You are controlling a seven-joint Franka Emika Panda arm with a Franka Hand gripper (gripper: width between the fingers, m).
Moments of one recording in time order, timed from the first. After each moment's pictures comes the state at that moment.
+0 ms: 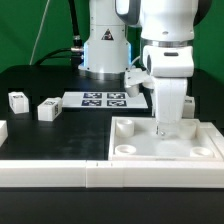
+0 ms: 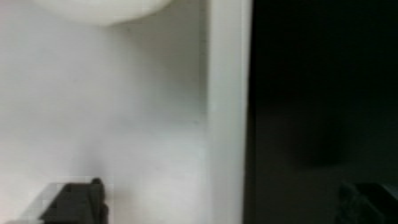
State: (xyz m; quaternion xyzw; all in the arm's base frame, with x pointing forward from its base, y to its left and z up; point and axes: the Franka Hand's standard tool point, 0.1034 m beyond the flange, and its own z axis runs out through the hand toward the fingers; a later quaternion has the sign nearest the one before) arm 0.497 0.081 0.010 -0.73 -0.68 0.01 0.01
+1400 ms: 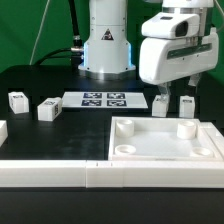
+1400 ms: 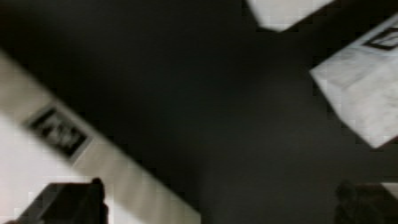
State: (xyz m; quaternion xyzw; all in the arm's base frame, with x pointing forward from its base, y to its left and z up) arm 0.453 0.125 0.054 -0.94 -0.33 -0.01 0.00
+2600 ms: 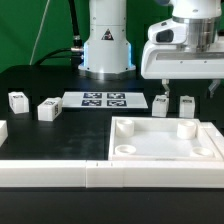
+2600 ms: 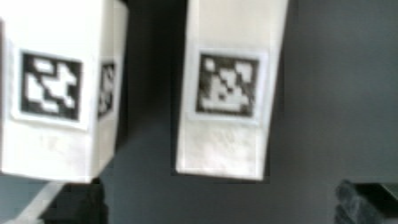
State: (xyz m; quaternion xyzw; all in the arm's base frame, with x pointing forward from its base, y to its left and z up) arm 0.412 0.155 0.040 -0.99 0.05 0.10 0.02
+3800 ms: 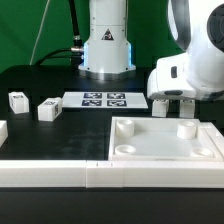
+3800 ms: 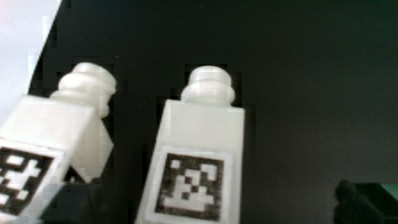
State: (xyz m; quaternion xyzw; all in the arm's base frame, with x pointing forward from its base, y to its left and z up) arm 0.397 0.169 0.022 -0.89 0.04 0.44 0.04
